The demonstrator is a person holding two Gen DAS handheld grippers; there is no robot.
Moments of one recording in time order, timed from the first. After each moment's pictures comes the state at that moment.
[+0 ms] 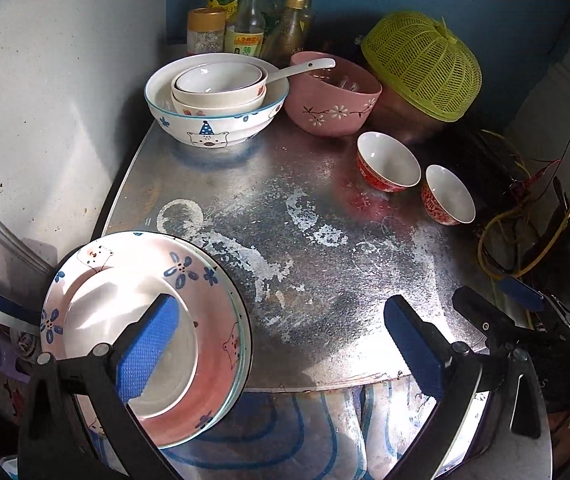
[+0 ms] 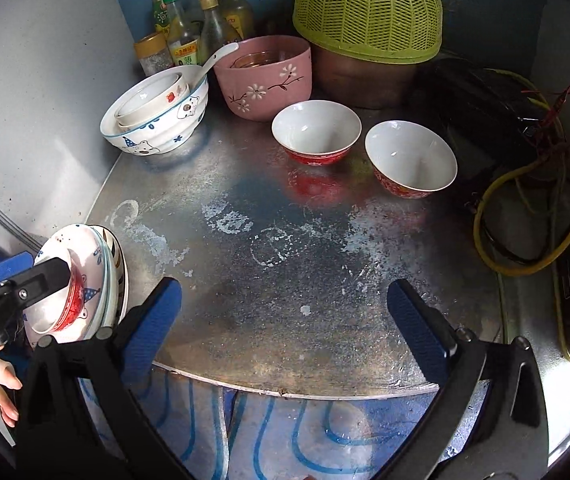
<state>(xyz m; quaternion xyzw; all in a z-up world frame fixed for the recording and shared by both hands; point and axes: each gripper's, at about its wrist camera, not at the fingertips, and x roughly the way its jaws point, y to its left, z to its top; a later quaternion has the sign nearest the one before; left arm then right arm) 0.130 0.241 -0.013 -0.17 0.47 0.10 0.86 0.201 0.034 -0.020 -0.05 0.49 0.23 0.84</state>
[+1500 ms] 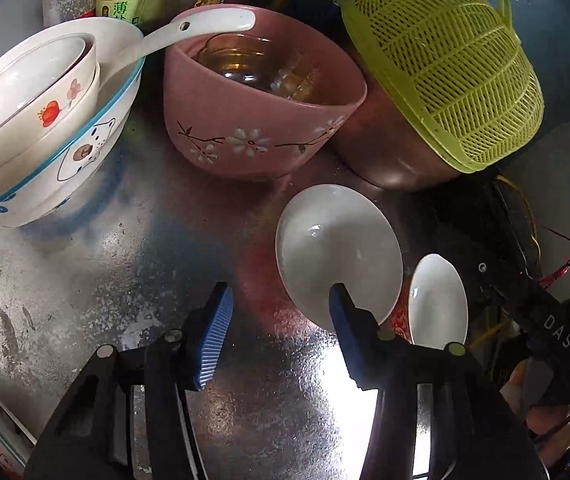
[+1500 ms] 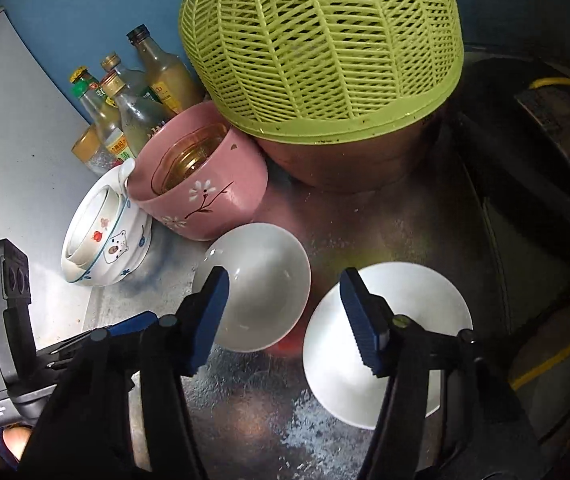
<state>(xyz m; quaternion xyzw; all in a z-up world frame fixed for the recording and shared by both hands) 0.354 0.236 -0.085 -0.27 0.50 0.05 0.82 0.414 0.030 -0.053 0.04 0.50 0.29 0.82</state>
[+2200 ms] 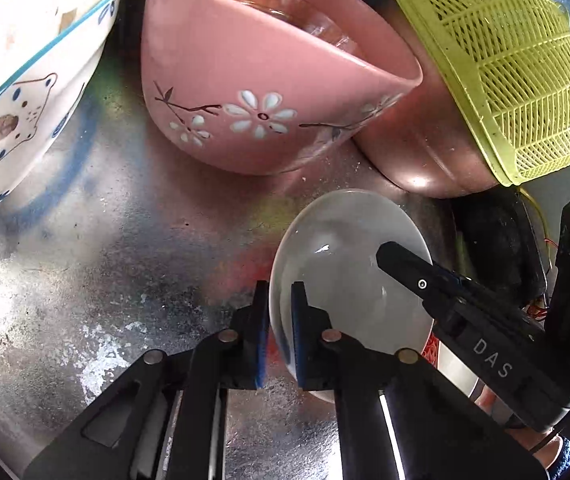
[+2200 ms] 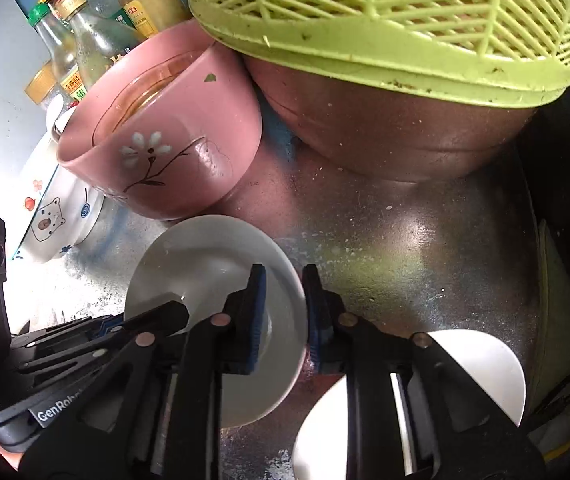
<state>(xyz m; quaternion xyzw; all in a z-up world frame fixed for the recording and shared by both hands) 0.388 0.236 -0.127 -0.31 0.51 0.04 0.80 0.440 0.083 -0.111 -0.04 0.55 0.30 0.78</state>
